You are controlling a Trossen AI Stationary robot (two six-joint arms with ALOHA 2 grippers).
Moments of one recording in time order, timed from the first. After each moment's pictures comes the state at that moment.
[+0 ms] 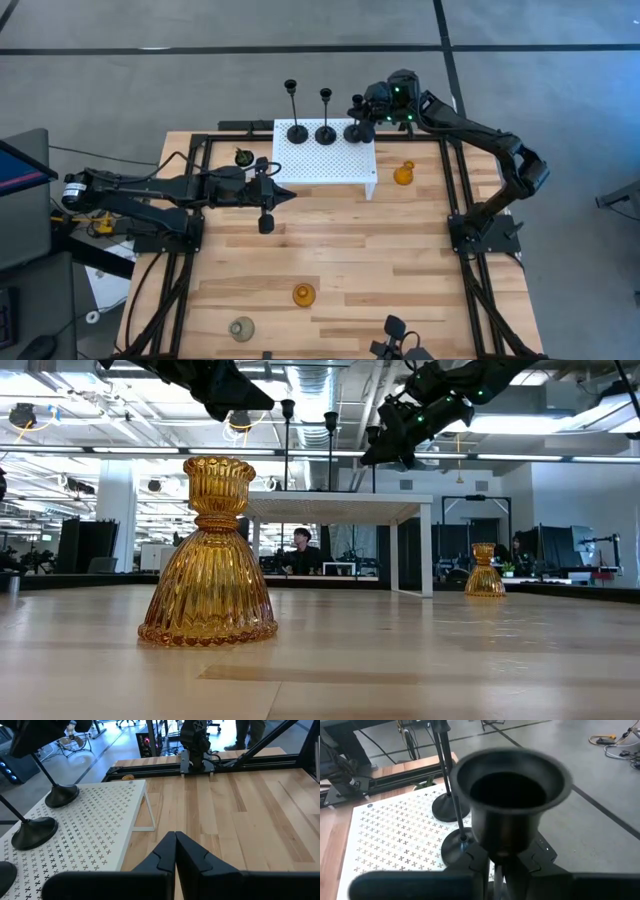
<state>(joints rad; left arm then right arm) 0.01 0.88 0.76 -0.03 -0.15 0.15 -0.73 1.56 1.29 -0.19 -0.34 -0.13</state>
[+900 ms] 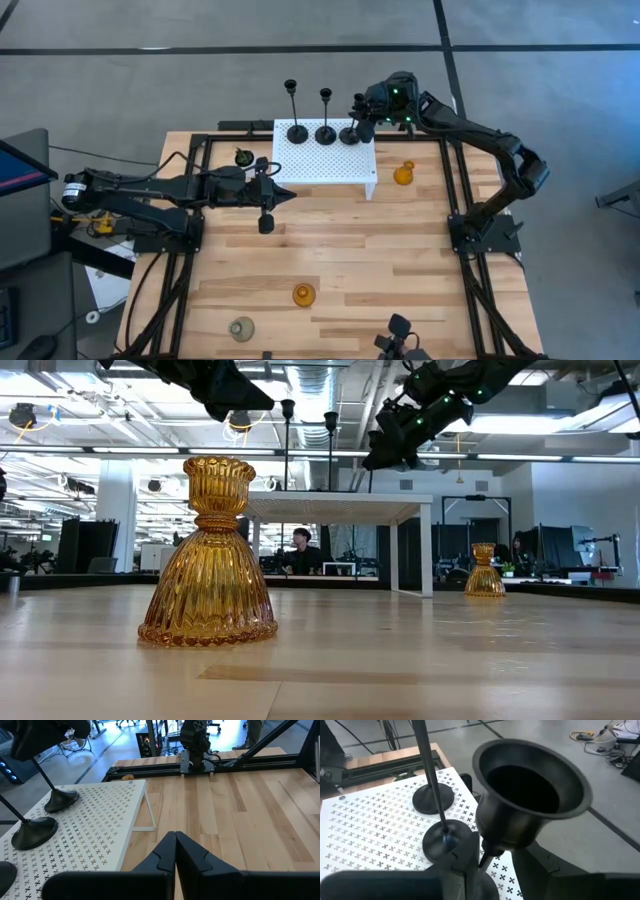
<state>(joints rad) 0.01 0.88 0.76 -0.03 -0.15 0.15 -0.72 1.56 1.29 -0.21 -0.24 -0.16</state>
